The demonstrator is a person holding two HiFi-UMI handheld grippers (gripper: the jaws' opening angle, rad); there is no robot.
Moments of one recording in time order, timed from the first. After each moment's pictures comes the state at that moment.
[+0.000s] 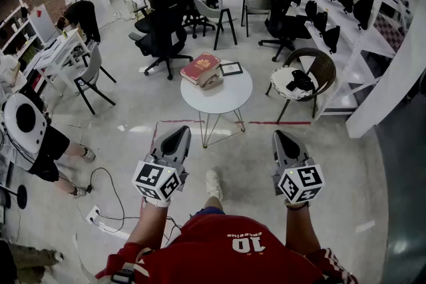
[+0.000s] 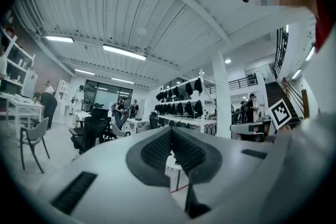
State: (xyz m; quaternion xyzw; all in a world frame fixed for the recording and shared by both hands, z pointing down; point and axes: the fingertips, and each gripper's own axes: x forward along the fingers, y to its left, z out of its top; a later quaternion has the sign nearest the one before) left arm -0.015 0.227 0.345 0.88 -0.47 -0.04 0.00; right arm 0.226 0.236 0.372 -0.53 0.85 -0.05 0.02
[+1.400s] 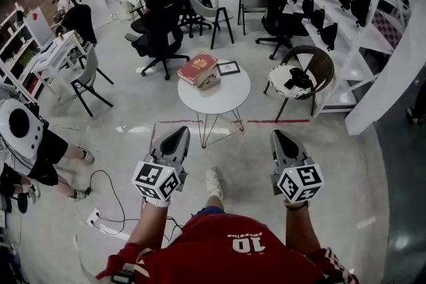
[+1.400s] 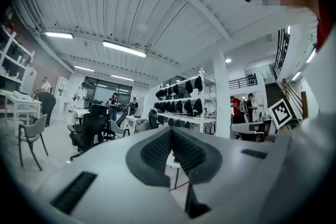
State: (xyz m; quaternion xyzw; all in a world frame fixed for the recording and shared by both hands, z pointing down) left arm -0.014 0.210 0.354 0.89 -0.46 -0.03 0.02; right arm 0.228 0.225 0.379 -0.54 0.84 -0.06 0.03
